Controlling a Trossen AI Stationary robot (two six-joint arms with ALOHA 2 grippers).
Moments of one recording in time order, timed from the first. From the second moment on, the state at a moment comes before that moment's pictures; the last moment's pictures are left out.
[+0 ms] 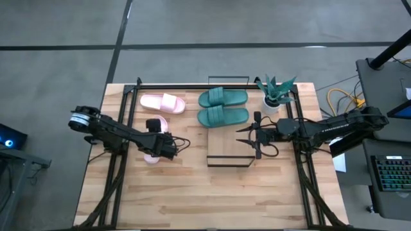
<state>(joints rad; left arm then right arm) -0.19 1.50 0.75 -0.98 -0.66 -0.33 0.13 0.96 0.50 0.30 0.16 -0.35</state>
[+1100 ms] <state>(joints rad) -0.19 1.20 0.90 -0.62 -0.65 0.17 0.13 0.96 0.50 0.29 0.15 -0.47</state>
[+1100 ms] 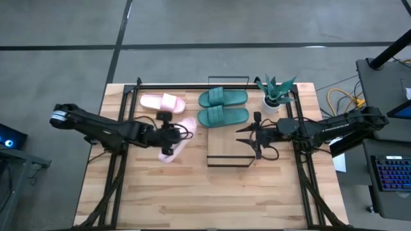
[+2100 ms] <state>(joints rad) -0.19 1.22 0.90 0.03 -0.29 0.86 0.13 0.99 0.55 0.33 -0.16 -0.96</state>
